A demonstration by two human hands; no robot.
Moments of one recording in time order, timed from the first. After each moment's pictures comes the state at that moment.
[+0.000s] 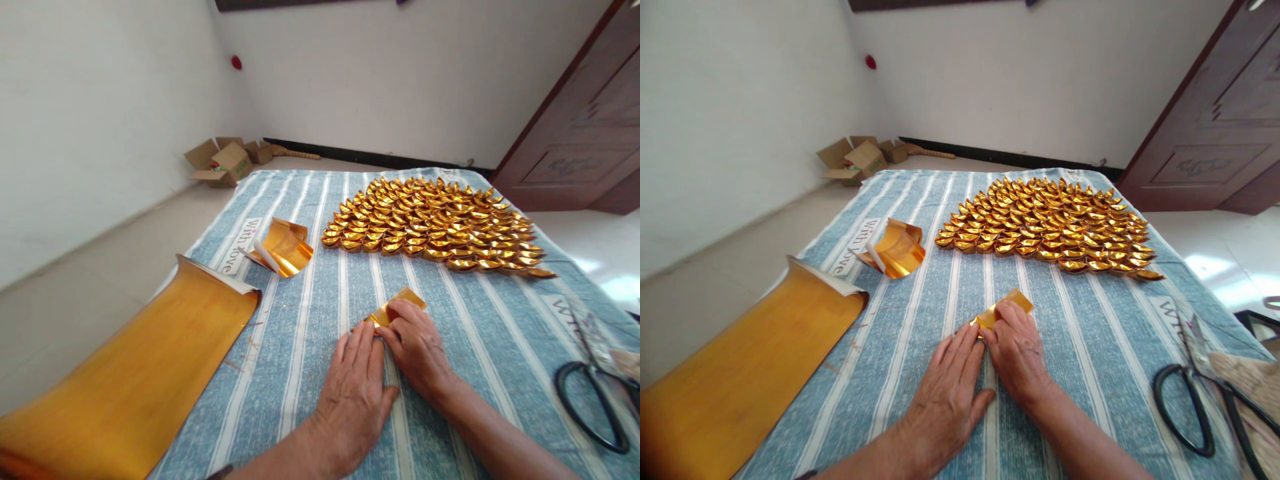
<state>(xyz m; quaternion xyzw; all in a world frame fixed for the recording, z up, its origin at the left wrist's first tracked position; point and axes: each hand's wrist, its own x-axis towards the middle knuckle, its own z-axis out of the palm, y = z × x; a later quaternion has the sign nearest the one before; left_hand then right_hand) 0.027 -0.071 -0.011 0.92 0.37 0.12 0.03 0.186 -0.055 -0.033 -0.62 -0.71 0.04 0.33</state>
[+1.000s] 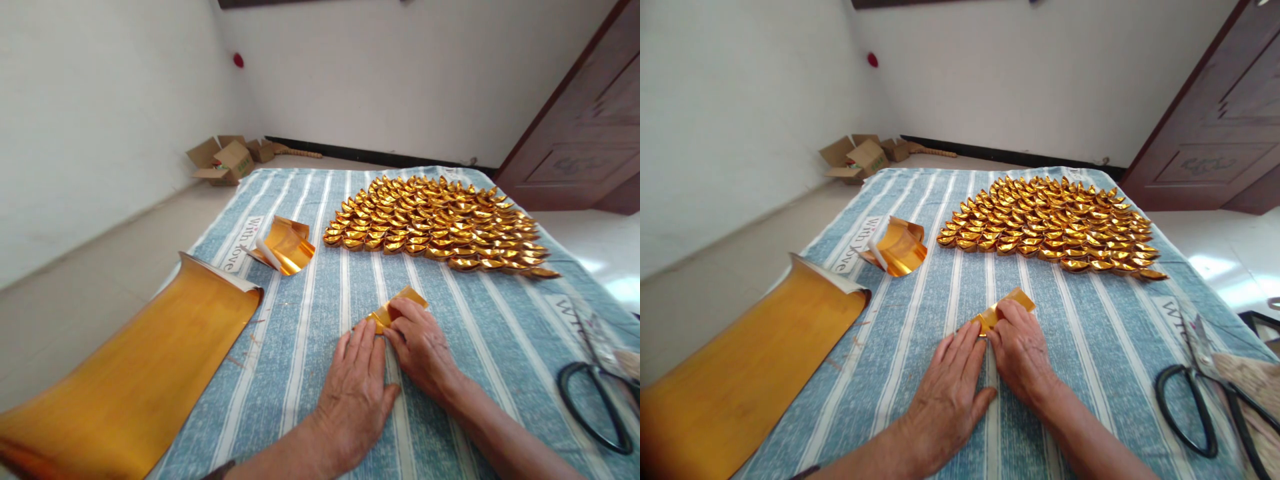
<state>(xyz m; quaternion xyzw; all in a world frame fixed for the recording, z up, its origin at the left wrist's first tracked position) 0.027 -0.070 -0.010 0.92 0.37 0.12 0.03 0.190 -0.059 -0.028 -0.61 -0.73 0.05 0.32</state>
